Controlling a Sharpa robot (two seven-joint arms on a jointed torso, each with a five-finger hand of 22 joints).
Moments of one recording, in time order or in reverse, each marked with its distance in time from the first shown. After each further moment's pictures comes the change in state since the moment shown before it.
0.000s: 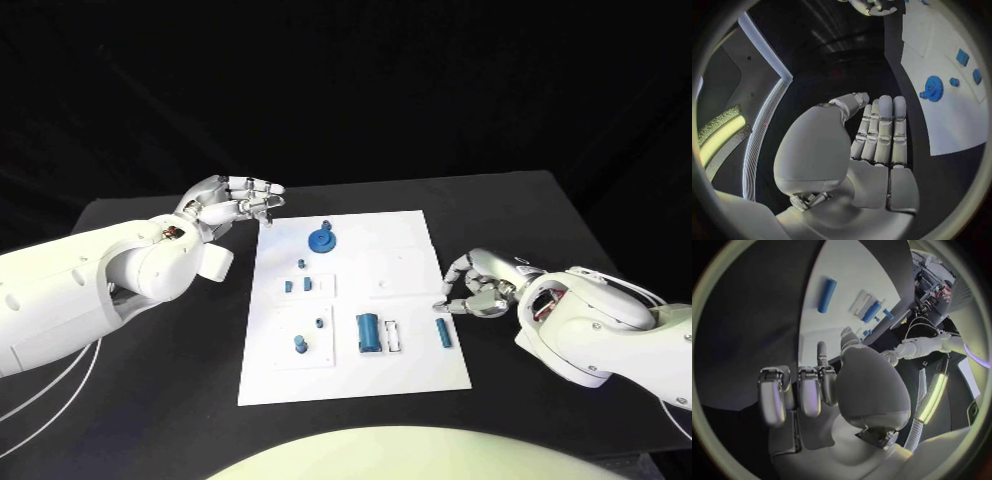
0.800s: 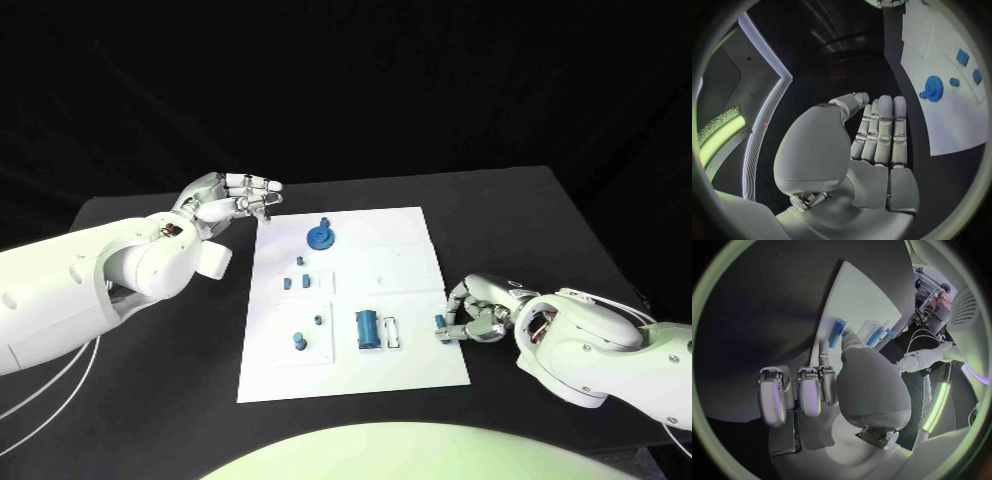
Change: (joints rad) left arm 0.000 0.002 0.000 -0.002 0.000 0.000 0.000; left_hand 0.000 0.000 0.000 0.000 0.000 0.000 0.000 0.000 0.000 0.000 0.000 0.000 0.000 0.000 0.000 0.000 0.000 0.000 0.000 0.000 0.000 0.000; right arm -0.086 0.008 -0.005 -0.018 -0.045 0.048 -0.019; right_hand -0.010 -0.004 0.002 0.003 -0.008 0.066 -0.023 0.020 0.025 -0.004 -0.004 -0.005 0.000 0.000 0.000 0.000 0.000 0.000 0.000 0.000 0.000 0.001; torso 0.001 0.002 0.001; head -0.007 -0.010
